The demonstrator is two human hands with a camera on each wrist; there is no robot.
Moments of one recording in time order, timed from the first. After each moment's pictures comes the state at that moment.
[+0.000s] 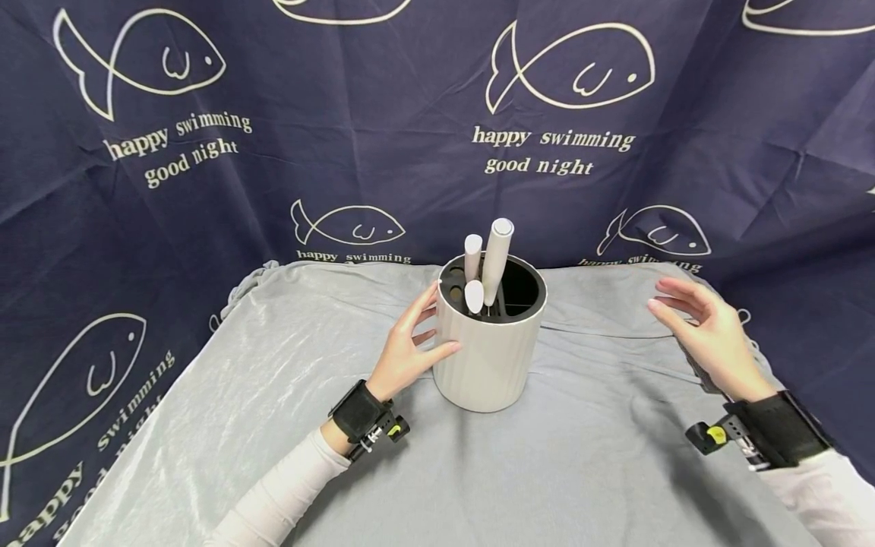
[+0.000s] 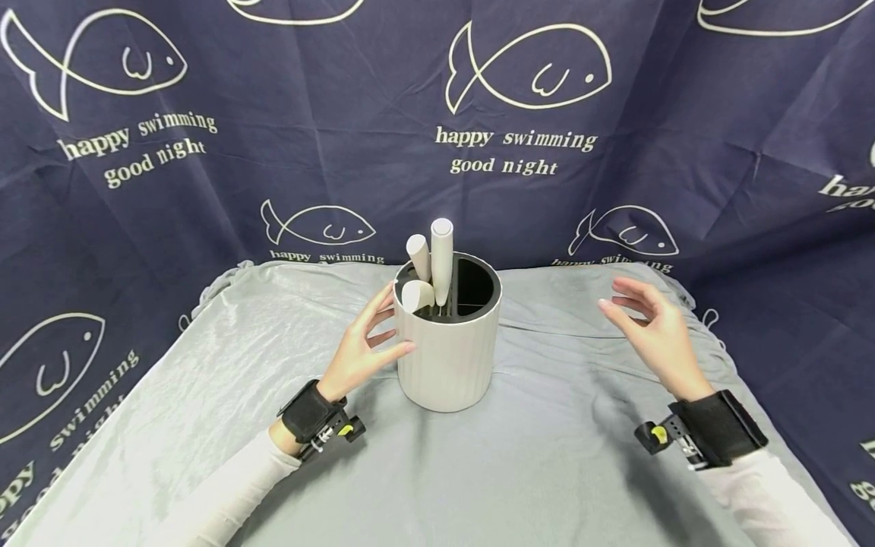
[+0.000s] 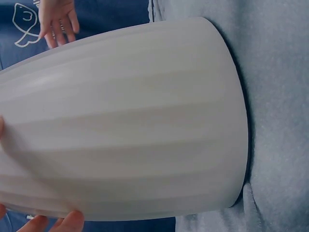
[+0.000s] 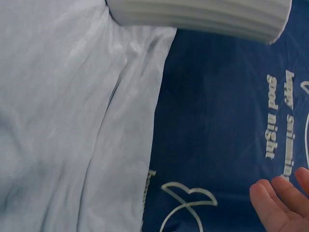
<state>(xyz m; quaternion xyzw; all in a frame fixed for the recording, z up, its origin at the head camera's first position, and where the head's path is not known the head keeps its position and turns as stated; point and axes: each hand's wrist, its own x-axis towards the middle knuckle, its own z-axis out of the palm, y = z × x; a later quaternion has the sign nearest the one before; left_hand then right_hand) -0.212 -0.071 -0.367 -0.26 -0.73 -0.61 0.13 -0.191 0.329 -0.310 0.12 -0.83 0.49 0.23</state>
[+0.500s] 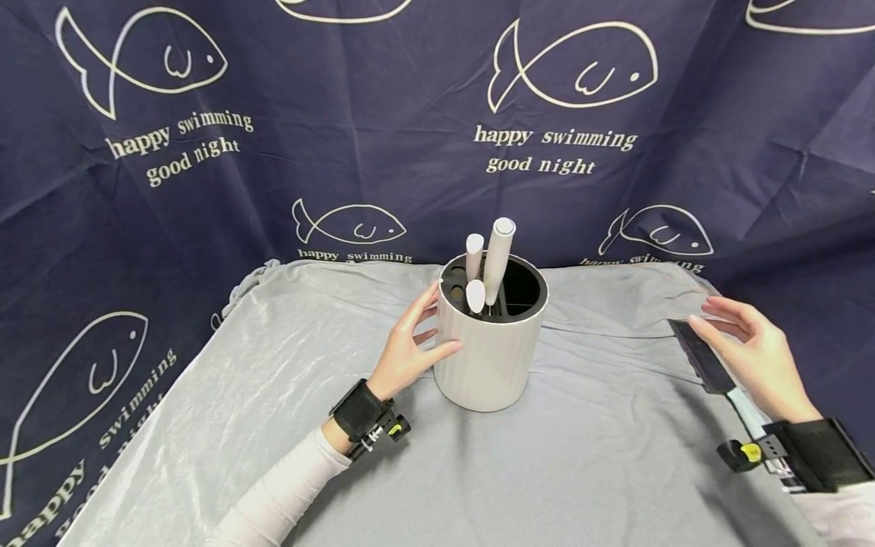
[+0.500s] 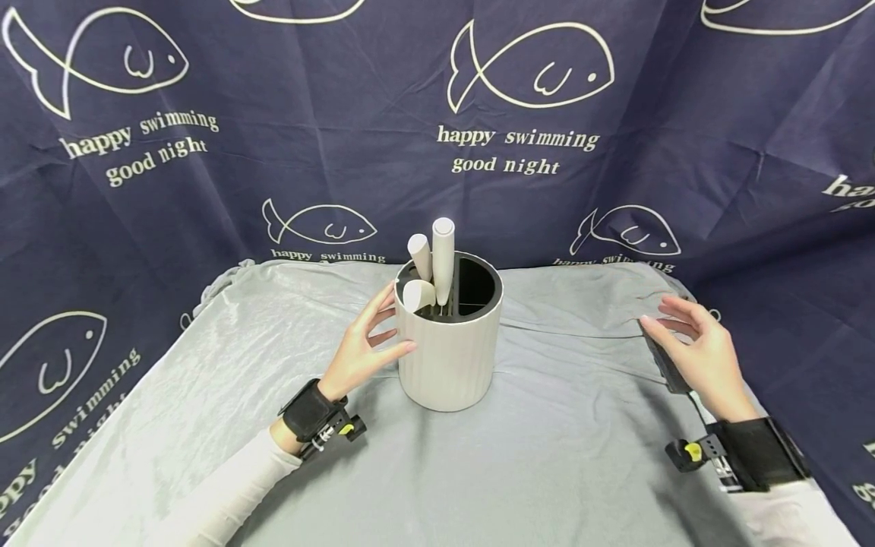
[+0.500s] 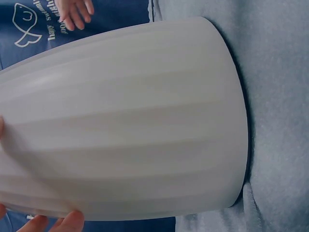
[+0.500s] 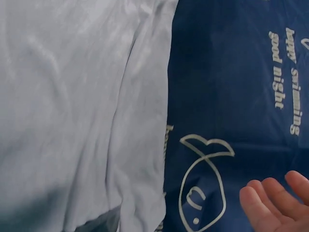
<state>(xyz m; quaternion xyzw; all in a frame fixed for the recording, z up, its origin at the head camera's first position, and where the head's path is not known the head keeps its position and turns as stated) -0.191 -0.068 -0.338 -0.25 -0.74 -0.61 0.11 -0.175 0.376 -0.327 0.05 -0.84 0.49 0.21</state>
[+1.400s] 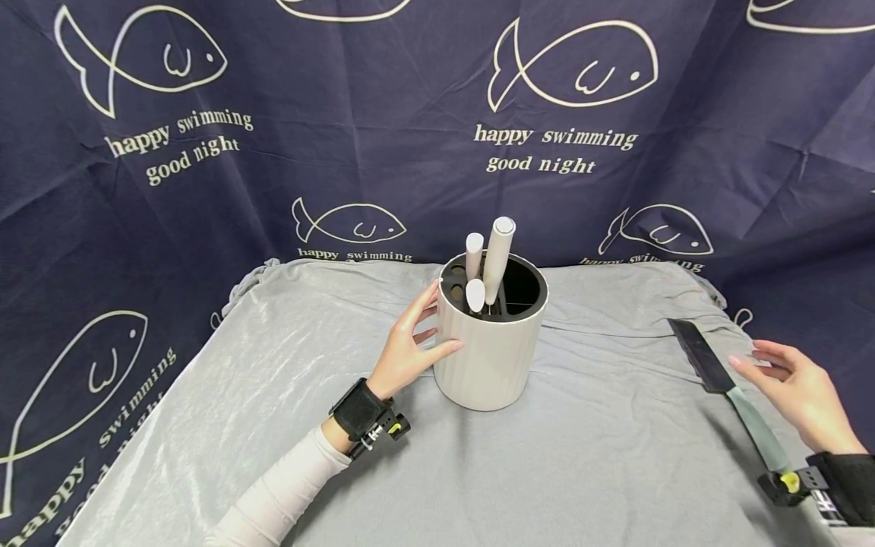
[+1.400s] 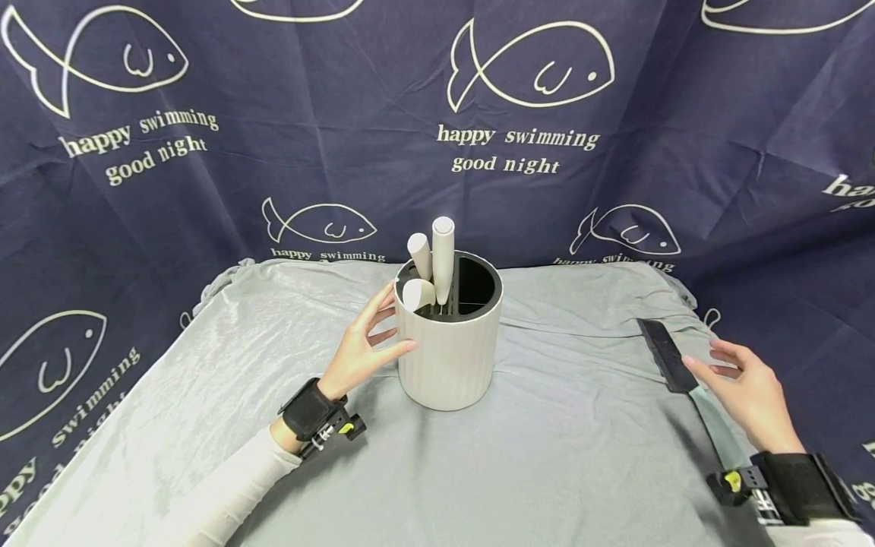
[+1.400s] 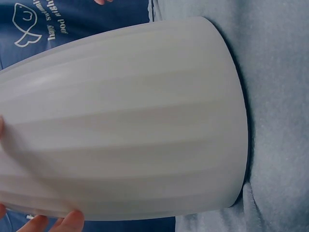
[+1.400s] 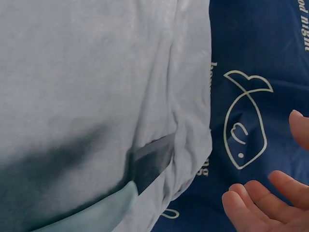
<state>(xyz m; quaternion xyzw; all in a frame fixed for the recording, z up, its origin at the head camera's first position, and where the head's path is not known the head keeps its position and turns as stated) -0.213 -0.071 -0.367 -0.25 -0.74 -0.60 0.13 -0.155 0.437 -0.362 -0.06 -0.92 0.36 0.16</state>
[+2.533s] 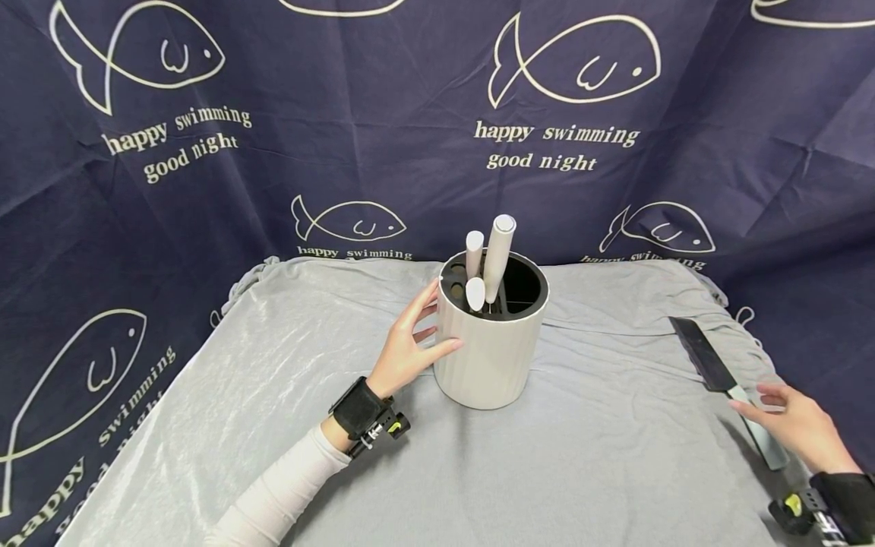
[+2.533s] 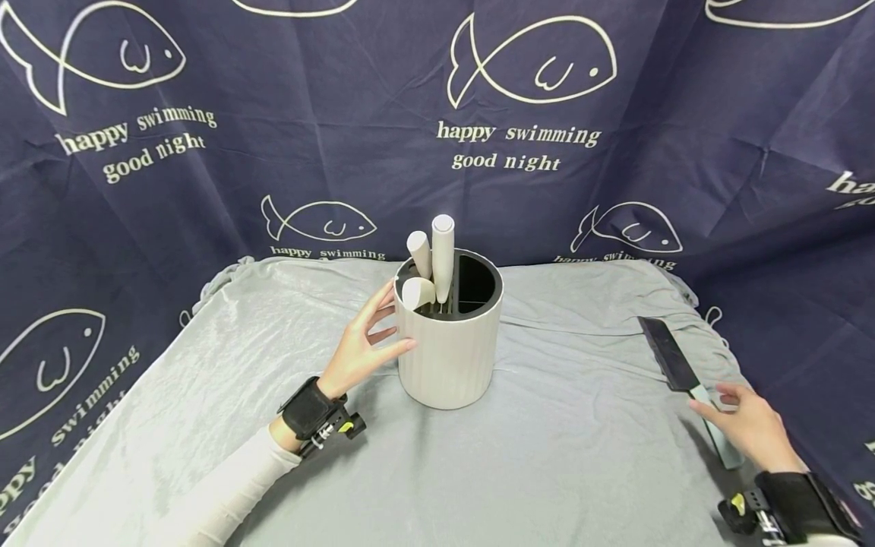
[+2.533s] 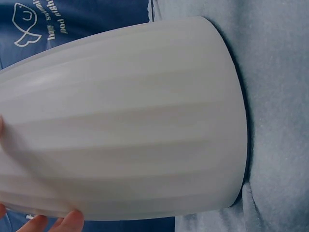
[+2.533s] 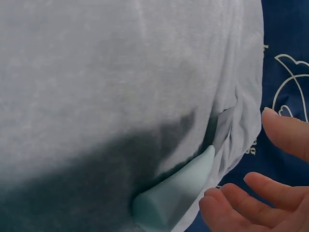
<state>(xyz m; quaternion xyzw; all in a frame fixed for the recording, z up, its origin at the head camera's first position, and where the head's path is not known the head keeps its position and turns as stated) -0.193 -0.068 -0.338 -0.25 -0.74 -0.61 0.11 -0.147 0.460 -0.397 -0.10 -0.97 0.22 0.04</state>
